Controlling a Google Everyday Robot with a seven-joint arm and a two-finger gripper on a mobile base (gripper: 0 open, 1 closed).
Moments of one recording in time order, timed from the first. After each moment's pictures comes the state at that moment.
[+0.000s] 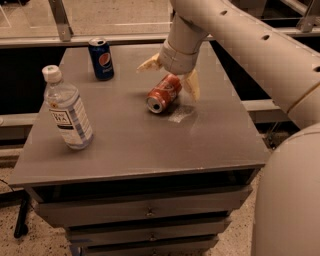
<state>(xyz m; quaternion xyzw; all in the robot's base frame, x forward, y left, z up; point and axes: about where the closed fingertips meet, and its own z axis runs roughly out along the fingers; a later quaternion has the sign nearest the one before) 0.657 -0.027 0.850 -0.96 0.22 -0.05 0.14</state>
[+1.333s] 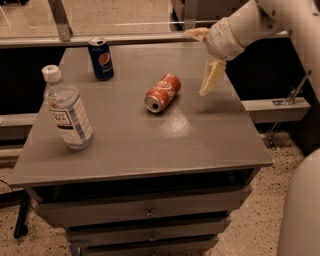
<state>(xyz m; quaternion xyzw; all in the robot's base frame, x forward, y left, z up) 0.692 -0.095 0.904 -0.77 0.51 0.08 0.37</state>
